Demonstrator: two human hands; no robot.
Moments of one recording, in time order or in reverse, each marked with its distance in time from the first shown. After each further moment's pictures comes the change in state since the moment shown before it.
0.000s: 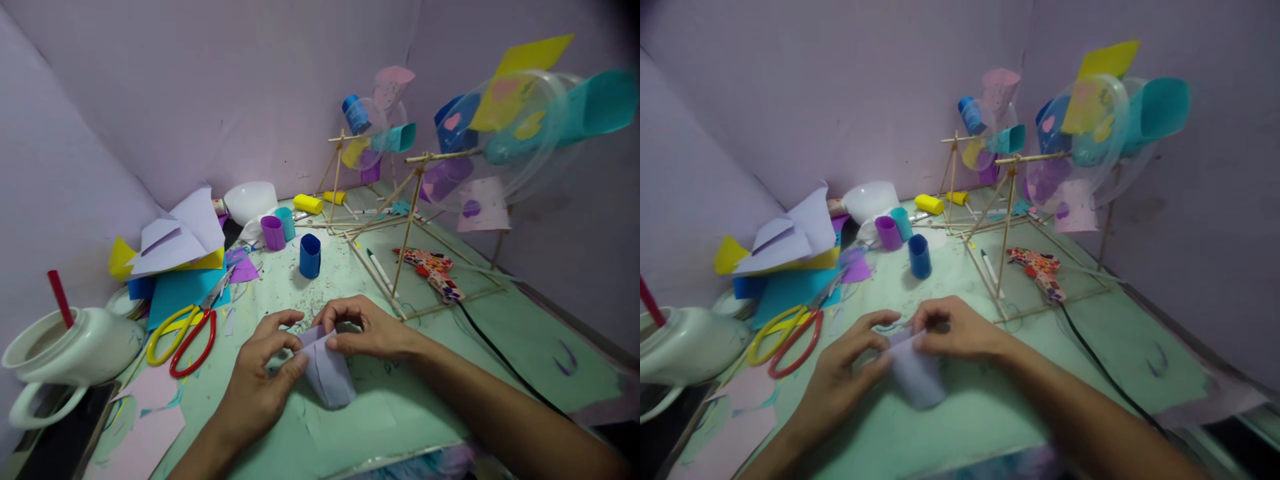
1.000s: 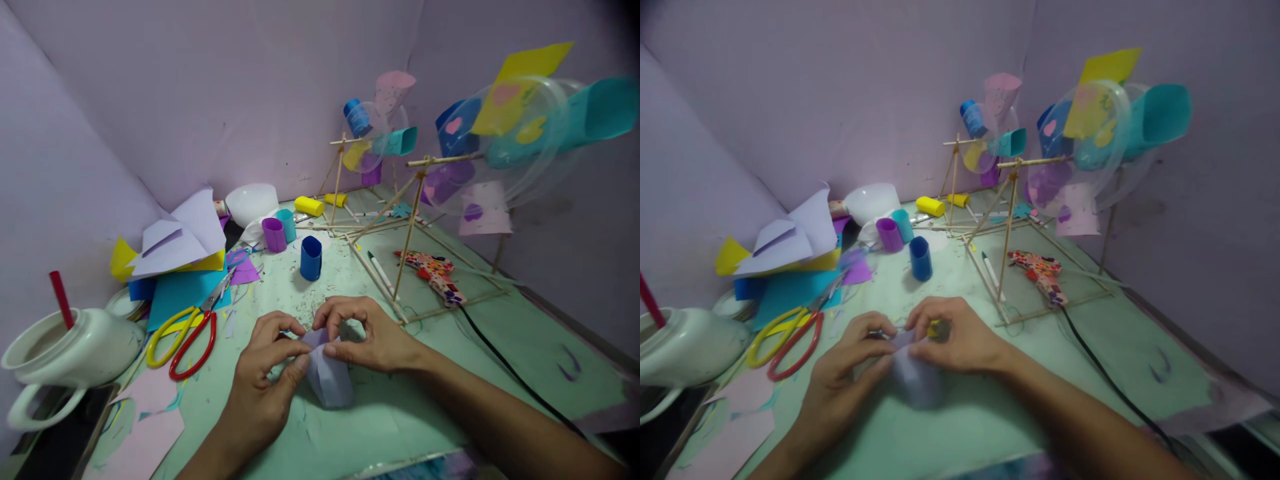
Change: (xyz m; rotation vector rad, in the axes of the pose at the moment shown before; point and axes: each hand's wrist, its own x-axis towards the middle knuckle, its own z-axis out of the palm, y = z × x) left_hand -0.001 0.002 0.004 -0.004 0.080 0.191; right_hand 0.000 -0.007 0.008 -0.207 0.160 -0.244
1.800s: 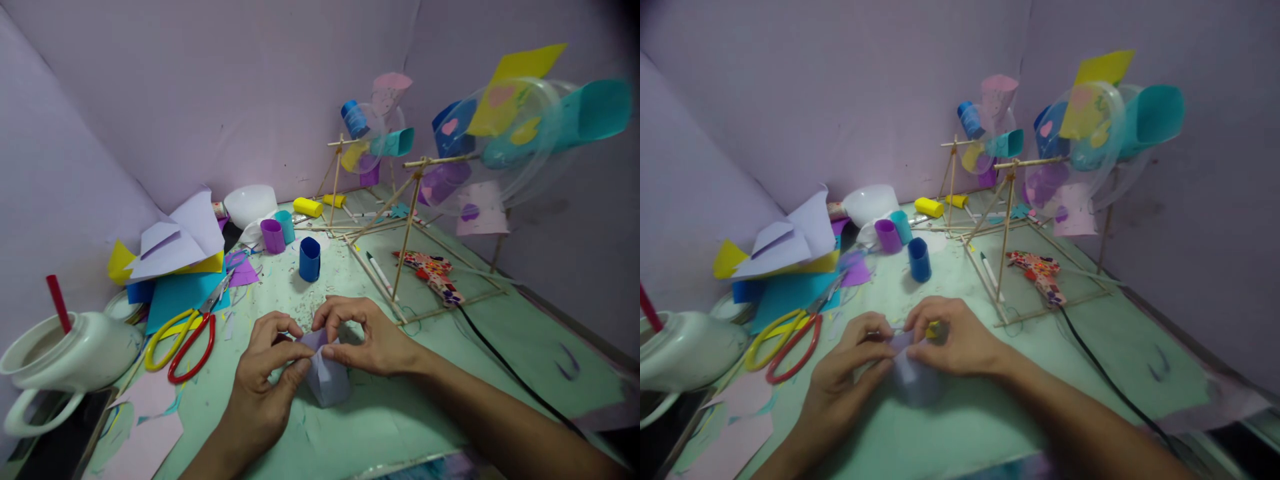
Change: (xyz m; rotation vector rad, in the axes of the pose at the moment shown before) left_hand -0.002 0.000 0.001 -0.026 0.000 0.036; right_hand 0.000 -0.004 0.001 -0.021 0.020 -0.020
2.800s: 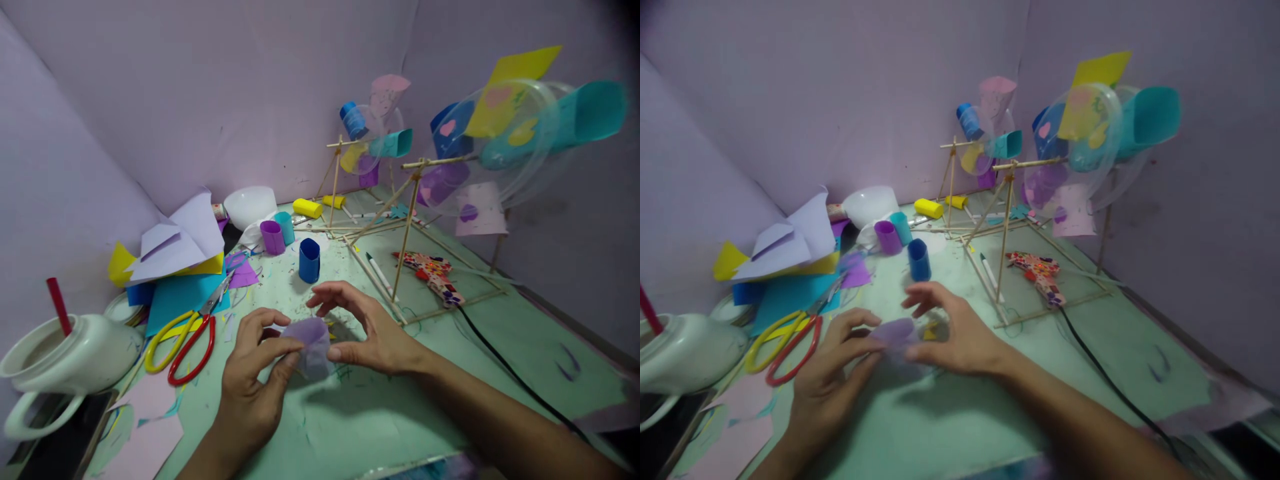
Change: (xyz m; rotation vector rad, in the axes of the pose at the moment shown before) left_hand 0.001 -0.003 -0.004 0.073 0.109 0.108; right_hand -0.004 0.005 -0.002 0.100 0.049 0.092
